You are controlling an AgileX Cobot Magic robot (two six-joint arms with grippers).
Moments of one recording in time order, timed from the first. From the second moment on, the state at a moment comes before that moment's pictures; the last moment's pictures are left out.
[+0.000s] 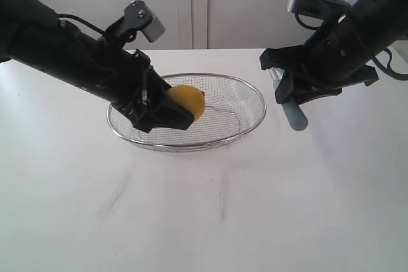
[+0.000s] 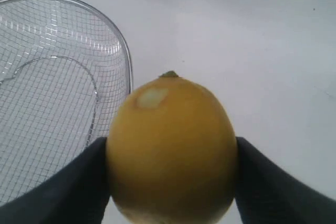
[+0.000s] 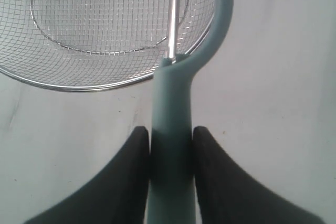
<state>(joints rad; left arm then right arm) -0.48 1.61 -1.16 -0.97 0.80 1.32 0.24 1.61 -1.27 0.36 0.90 -0.07</state>
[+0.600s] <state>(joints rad) -0.23 1.64 -1.16 -1.43 1.08 1.73 0.24 1.61 -1.27 0.43 0.92 -0.15</state>
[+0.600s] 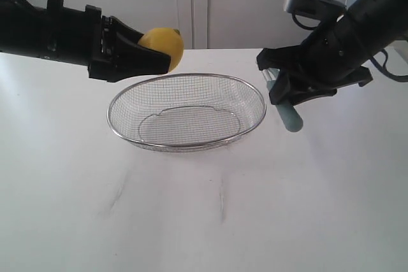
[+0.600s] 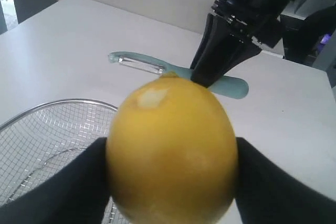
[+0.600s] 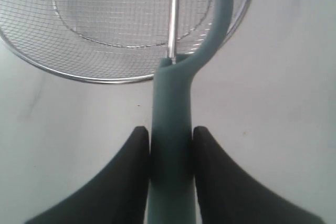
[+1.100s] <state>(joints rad) -0.23 1.64 -1.16 -1.43 1.08 1.82 0.24 1.67 -1.27 0.76 0.93 -0.38</state>
